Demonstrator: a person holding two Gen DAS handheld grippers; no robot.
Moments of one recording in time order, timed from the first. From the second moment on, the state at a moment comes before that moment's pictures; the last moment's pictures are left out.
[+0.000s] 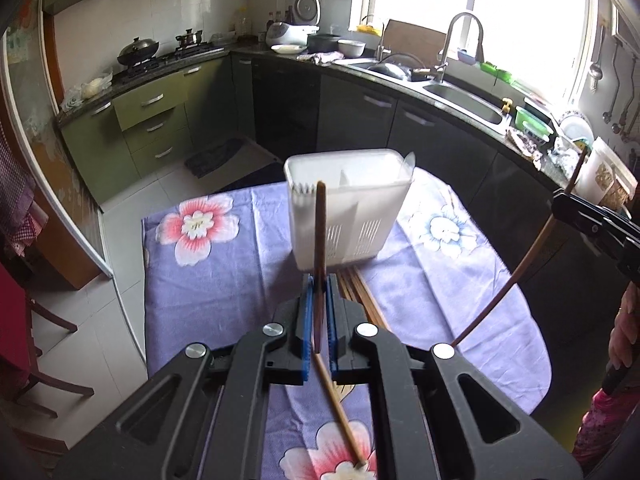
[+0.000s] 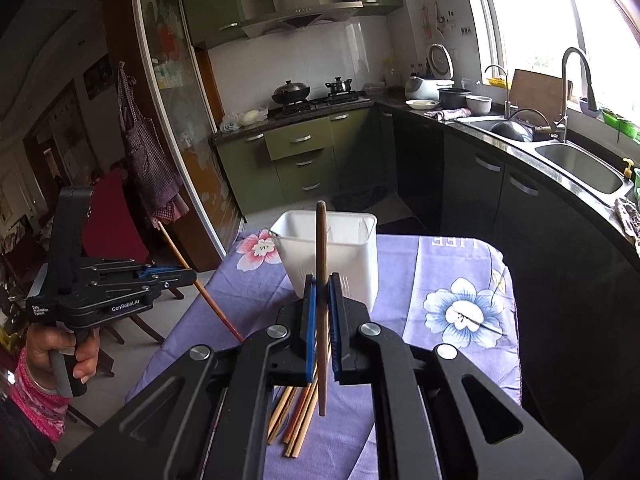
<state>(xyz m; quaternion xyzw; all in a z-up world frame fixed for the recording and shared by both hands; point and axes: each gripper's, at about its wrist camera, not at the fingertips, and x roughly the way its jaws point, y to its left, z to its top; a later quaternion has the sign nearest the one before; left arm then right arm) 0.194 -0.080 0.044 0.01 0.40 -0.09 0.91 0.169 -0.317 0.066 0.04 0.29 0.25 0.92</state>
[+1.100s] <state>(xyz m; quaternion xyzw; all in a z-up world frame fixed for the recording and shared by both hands) 0.326 -0.101 0.048 0.02 0.36 -0.04 0.93 0.319 -0.290 0.132 0.08 0.21 0.19 0.96</state>
